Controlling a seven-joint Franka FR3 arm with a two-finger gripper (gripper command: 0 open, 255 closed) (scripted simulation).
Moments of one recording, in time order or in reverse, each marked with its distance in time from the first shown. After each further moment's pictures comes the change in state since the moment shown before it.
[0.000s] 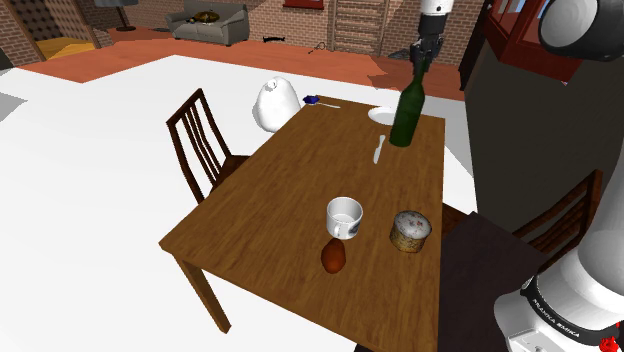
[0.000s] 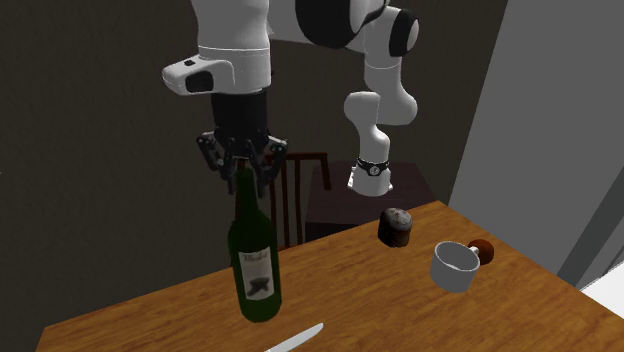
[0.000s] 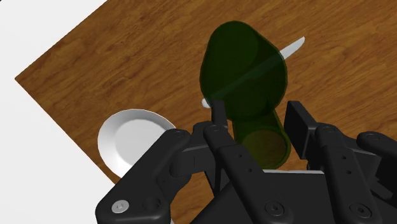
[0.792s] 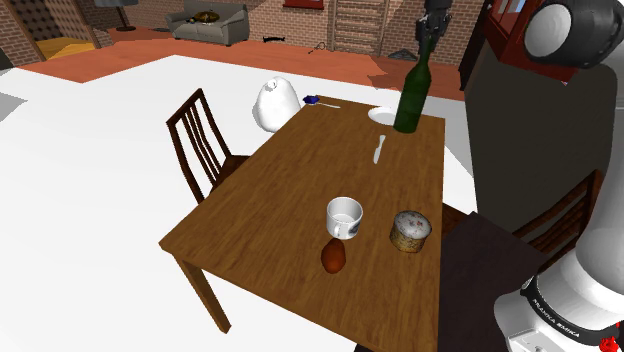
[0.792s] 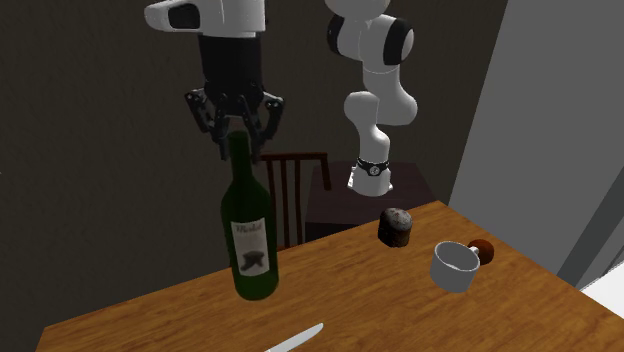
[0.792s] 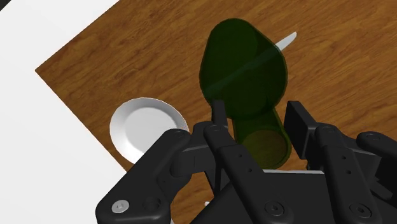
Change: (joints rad) arm -0.034 0.079 0.001 0.291 0.018 -0.212 -0.010
